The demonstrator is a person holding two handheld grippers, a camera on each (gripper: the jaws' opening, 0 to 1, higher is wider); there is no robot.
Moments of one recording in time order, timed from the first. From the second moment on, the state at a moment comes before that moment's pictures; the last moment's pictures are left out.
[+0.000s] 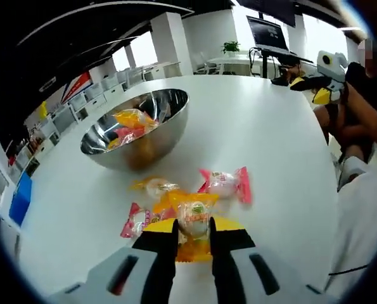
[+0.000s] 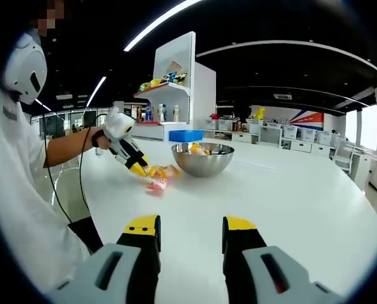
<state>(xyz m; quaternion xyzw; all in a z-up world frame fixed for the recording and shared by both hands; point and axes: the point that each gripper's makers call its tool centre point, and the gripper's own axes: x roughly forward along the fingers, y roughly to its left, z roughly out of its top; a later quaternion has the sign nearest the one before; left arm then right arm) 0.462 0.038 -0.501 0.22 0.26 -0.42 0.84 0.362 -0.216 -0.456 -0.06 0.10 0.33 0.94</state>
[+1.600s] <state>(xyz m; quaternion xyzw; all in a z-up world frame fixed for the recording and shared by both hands) 0.473 0.063 -0.345 0.06 0.00 -0.36 0.93 0.369 -0.198 -0.461 -0.06 0.10 0.35 0.93</state>
